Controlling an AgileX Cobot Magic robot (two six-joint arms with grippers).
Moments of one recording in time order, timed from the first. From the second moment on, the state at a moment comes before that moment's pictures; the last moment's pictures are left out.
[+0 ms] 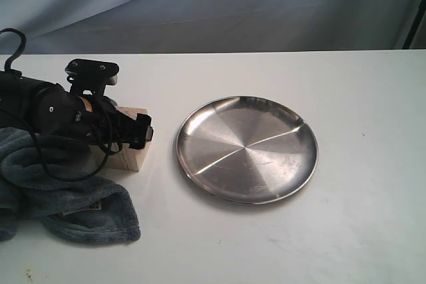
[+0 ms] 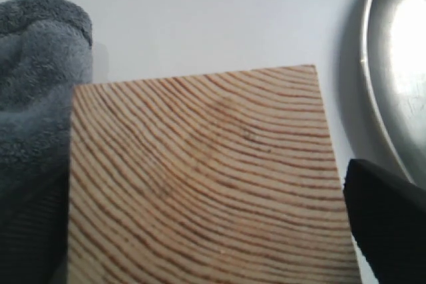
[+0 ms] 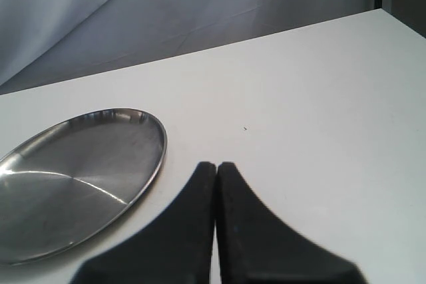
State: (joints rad) left arm -0.35 1.87 -0.94 -0.04 0.11 -0.07; right arm -0.02 0.00 0.00 0.12 0.34 0.11
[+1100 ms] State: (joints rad) left arm -0.35 1.87 -0.94 -0.04 0.11 -0.07; right arm -0.02 0.00 0.00 0.12 0.34 0.11
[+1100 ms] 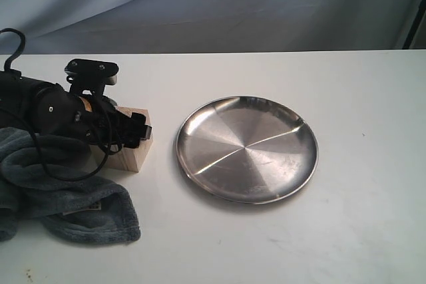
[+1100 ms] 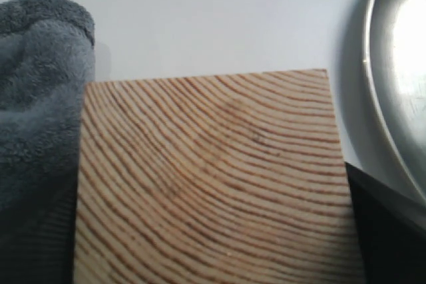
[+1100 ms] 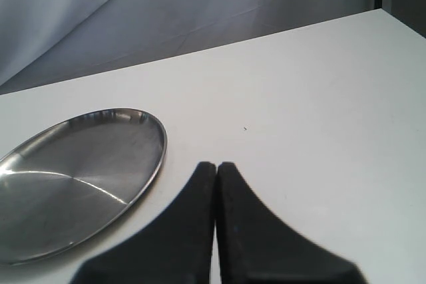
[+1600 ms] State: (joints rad) left arm -0.35 1.82 -0.94 -0.04 0.16 -0.07; right arm -0.02 0.00 0.00 0.12 0.34 0.11
